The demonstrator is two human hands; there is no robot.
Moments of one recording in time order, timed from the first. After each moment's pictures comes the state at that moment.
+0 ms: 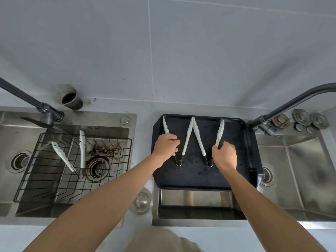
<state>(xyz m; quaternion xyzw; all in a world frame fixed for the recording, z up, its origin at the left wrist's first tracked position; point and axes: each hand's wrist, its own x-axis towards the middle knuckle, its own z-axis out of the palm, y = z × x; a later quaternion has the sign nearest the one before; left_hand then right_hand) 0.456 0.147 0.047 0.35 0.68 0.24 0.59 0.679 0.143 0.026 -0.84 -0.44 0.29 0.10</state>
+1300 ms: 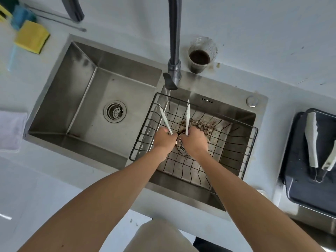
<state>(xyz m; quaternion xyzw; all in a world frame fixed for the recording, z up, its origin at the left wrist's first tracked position) 0.069 0.033 -0.056 0.13 0.83 0.24 0.49 0.176 0.078 -0.063 -0.66 -0.62 0.42 -0.08</state>
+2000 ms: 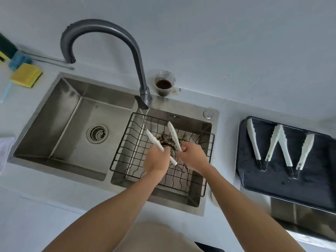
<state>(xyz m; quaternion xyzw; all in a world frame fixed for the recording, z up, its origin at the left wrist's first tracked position) 0.154 0.009 0.026 0.23 0.86 0.24 0.40 0.278 0.071 0.021 -0.61 -0.66 0.43 -0.03</state>
